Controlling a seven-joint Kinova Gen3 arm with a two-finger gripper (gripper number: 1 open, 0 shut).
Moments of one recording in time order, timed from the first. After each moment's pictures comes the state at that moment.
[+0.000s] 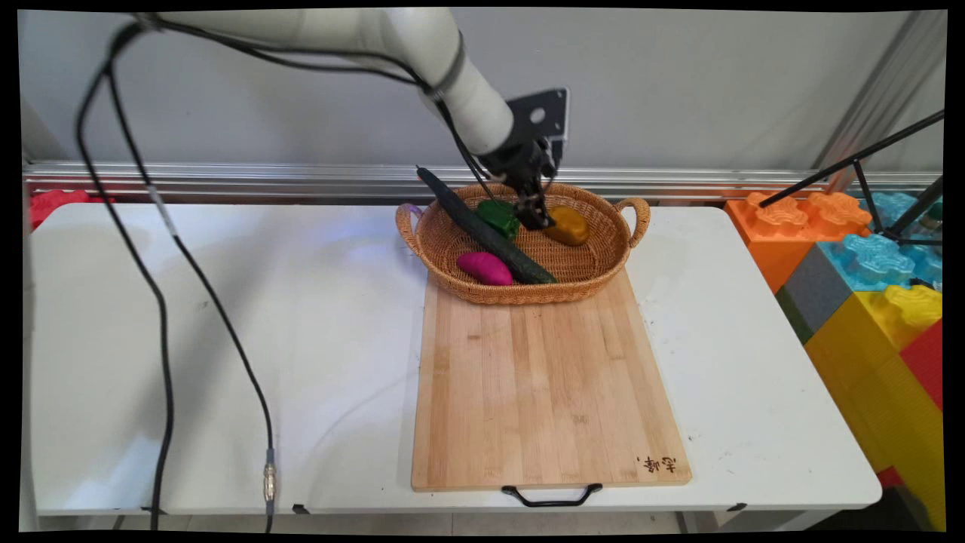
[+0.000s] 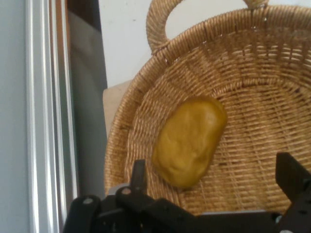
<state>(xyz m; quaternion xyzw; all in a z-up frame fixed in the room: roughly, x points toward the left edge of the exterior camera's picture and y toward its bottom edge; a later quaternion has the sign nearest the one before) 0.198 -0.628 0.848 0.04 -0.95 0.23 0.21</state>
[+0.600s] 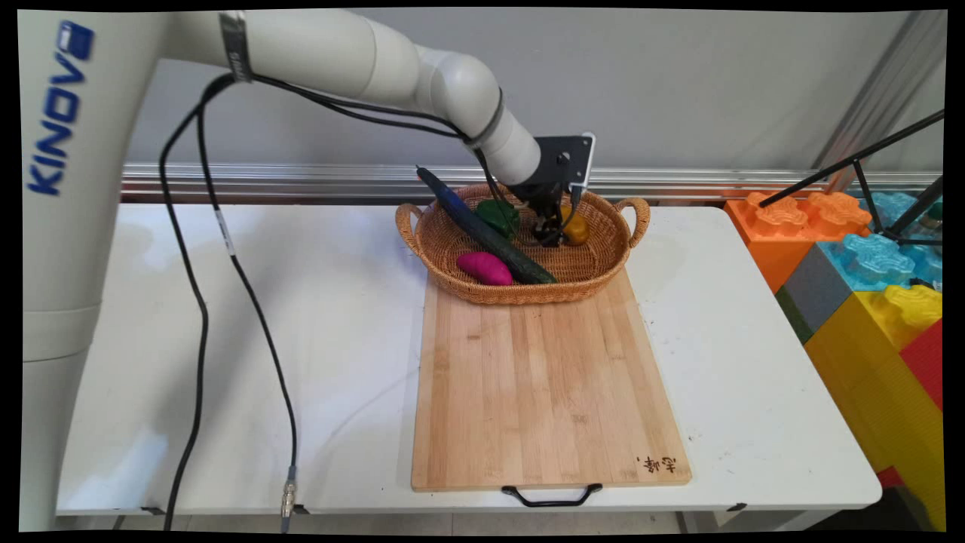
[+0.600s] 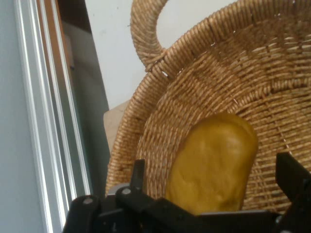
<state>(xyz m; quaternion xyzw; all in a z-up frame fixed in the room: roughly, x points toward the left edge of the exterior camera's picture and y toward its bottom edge) 0.166 -0.656 0.790 -0.03 -0.95 0.27 0.19</state>
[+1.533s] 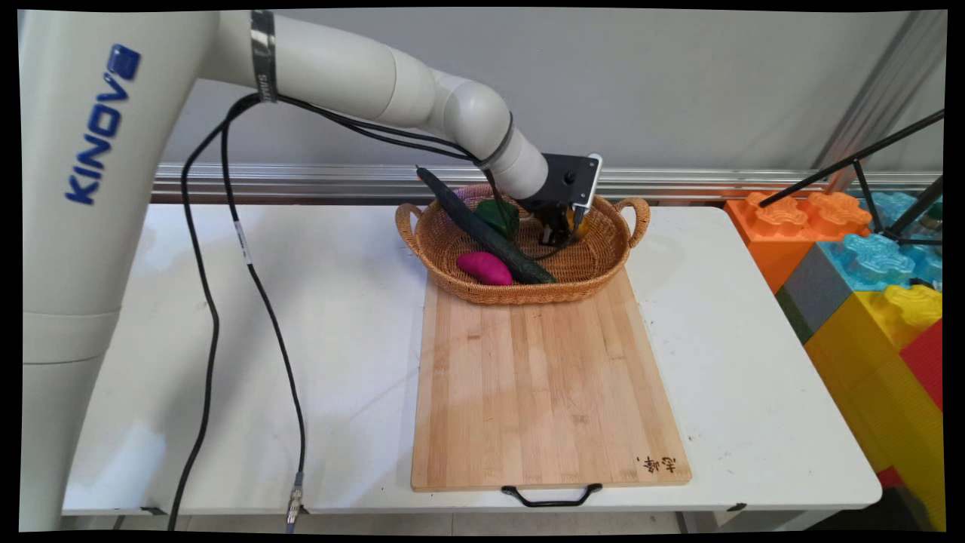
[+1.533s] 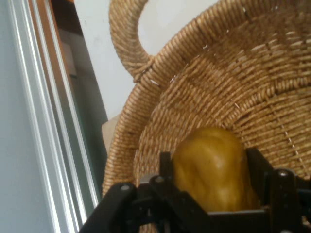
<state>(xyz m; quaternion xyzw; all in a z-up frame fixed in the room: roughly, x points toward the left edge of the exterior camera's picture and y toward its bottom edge) 0.156 -0.658 0.770 -0.06 -0.94 0.28 0.18</state>
